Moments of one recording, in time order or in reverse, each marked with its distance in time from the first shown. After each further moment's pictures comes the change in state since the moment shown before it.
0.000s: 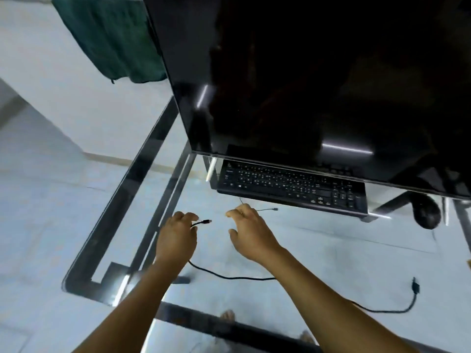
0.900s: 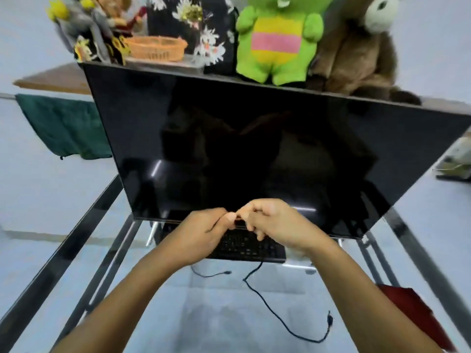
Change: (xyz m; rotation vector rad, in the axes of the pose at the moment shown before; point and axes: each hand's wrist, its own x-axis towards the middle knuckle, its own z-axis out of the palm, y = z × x) left_hand 0.002 0.233 -0.139 -0.412 -0.168 0.554; right_hand -0.115 -0.003 -0.252 0.521 0.155 0.041
